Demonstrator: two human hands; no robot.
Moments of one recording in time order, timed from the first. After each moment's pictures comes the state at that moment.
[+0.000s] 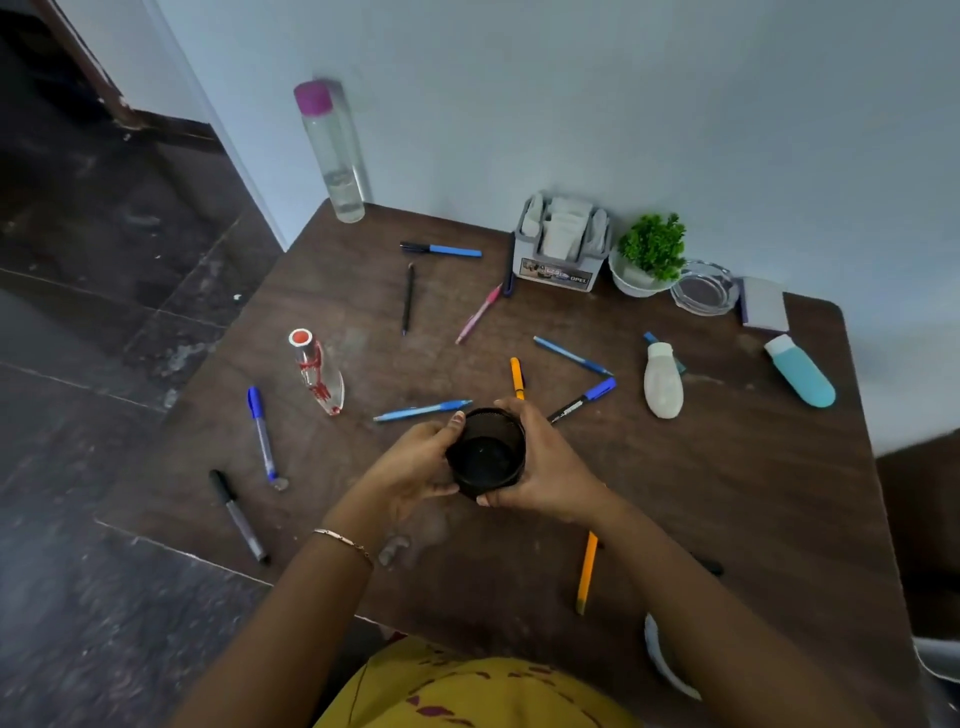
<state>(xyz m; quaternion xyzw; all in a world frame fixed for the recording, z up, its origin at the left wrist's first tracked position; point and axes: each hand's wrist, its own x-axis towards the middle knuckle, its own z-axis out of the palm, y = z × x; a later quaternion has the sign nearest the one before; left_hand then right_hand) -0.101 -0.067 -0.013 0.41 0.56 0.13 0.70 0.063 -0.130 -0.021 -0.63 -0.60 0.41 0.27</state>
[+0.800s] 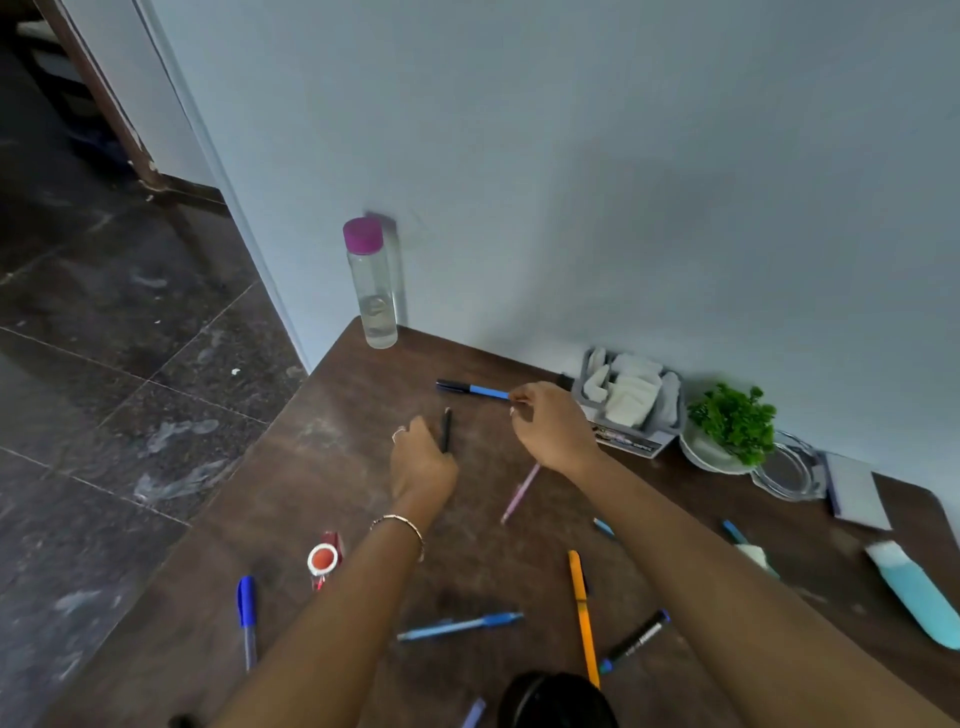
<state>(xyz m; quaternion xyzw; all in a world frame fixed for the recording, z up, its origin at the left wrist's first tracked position) -0.082 0.172 -0.048 0.58 0.71 0.16 0.35 0.080 0.159 -0.009 -0.73 -0.62 0.20 0.20</state>
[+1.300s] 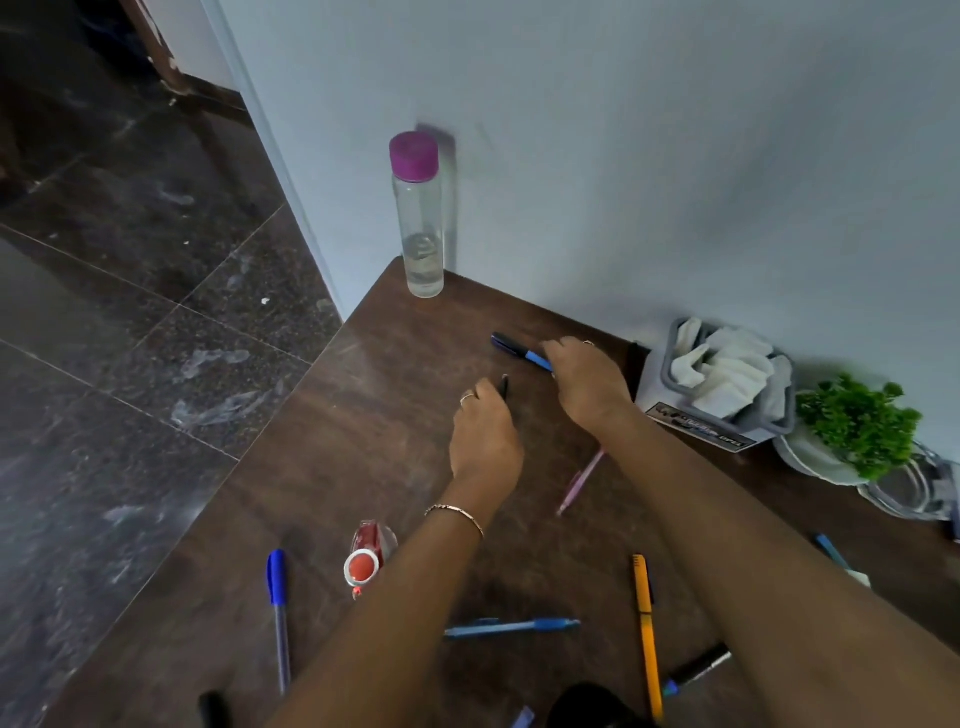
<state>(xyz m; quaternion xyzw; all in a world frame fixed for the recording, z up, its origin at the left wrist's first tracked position) -0.068 0.184 -0.064 0.64 0.68 0.14 0.32 0.071 0.231 -0.070 -0.70 -0.71 0.05 0.02</state>
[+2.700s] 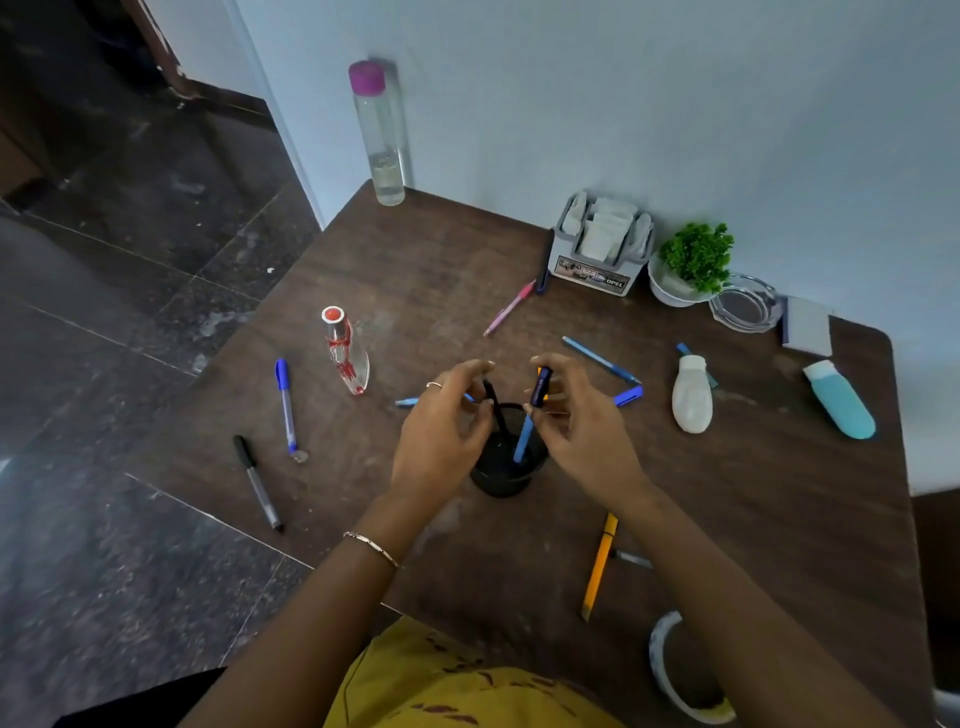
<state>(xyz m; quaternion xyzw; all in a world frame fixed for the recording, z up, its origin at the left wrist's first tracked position) -0.101 -0.085 -0.001 0.73 0.51 0.34 0.30 0.071 -0.116 0.001 -0.61 -0.64 0.26 0.38</state>
